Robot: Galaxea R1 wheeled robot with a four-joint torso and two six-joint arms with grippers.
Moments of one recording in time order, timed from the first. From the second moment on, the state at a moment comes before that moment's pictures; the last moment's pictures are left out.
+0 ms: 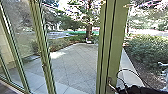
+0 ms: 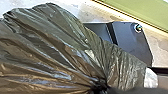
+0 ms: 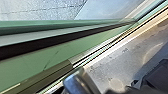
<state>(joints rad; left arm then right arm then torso) 1.55 3.00 -2.66 -0.22 -0.08 0.29 -0.63 2.50 -1.96 0.22 -0.44 1.23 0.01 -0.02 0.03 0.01</state>
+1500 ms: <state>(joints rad) 1.55 2.99 -2.66 -0.22 -0.06 0.29 -0.49 2.53 -2.03 0.29 -0.39 1.17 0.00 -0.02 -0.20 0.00</state>
